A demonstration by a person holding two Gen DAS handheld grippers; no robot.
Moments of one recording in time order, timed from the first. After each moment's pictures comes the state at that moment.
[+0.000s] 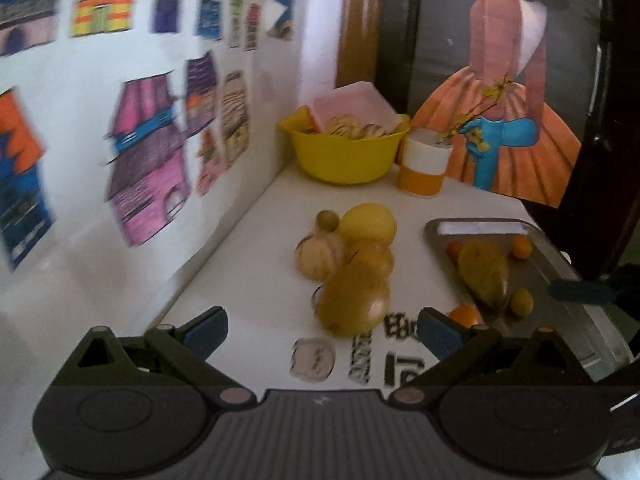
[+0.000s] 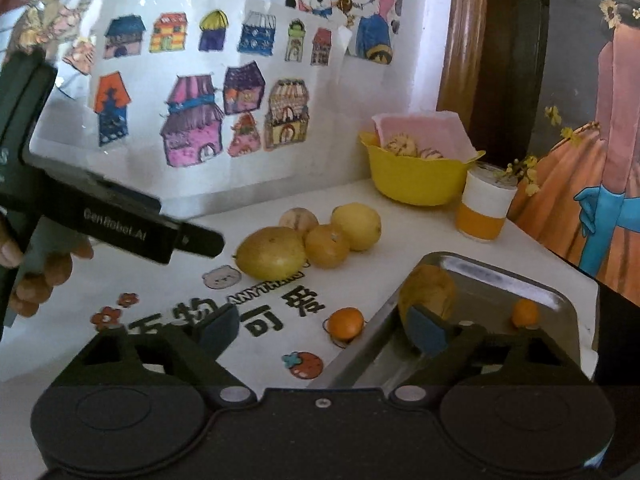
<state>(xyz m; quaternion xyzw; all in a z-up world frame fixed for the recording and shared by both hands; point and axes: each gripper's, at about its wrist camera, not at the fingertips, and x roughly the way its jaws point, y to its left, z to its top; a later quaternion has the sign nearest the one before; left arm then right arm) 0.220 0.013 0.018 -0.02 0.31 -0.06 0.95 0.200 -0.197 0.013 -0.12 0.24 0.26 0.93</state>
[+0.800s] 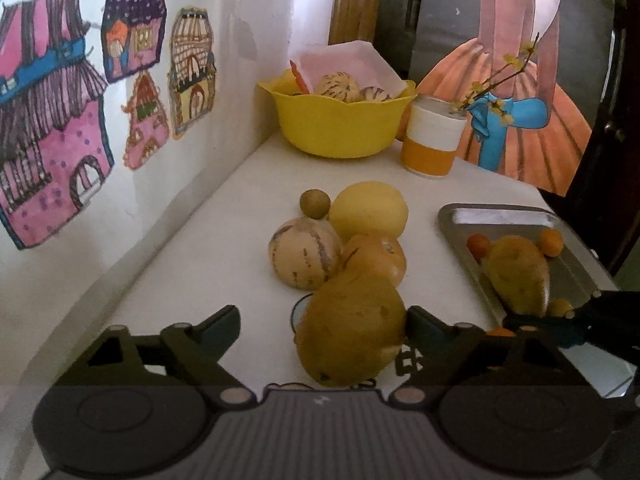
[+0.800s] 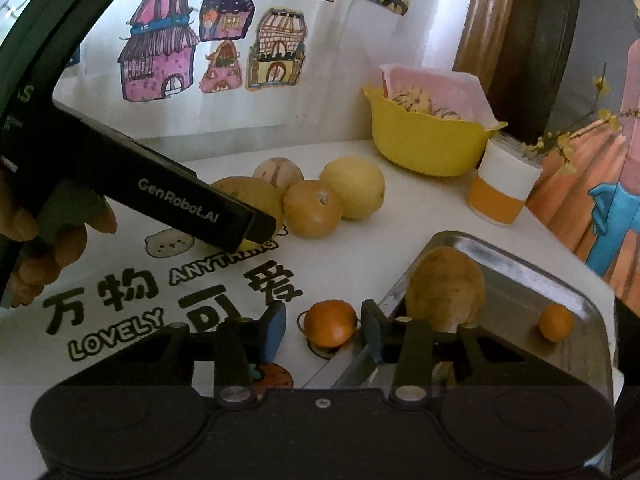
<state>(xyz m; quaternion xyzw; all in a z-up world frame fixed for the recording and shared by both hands) 0.289 0.004 -0.026 -0.03 0.34 -0.08 0.94 0.253 -0.165 -0.028 -0.18 0.26 0.23 0.92</state>
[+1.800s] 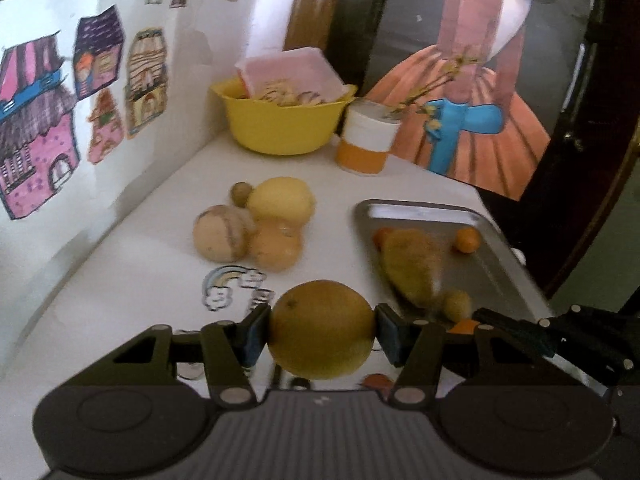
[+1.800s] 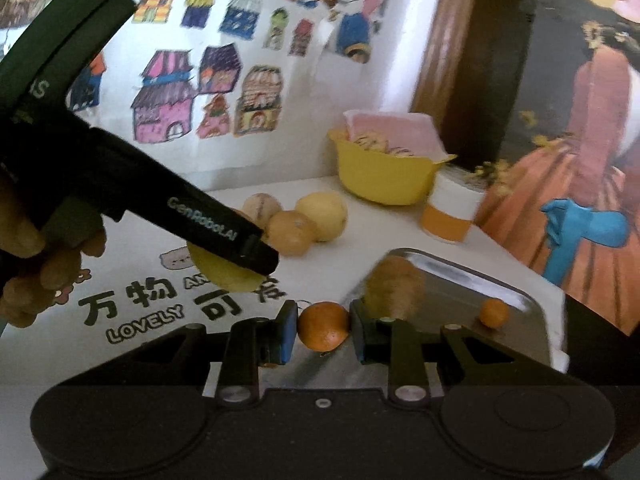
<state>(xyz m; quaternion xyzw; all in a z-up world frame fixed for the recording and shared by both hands) 0.243 -0.042 0.008 -0.07 0.35 -0.12 0.93 0.184 -0.202 0.002 -0.15 0.21 0.19 0.95</state>
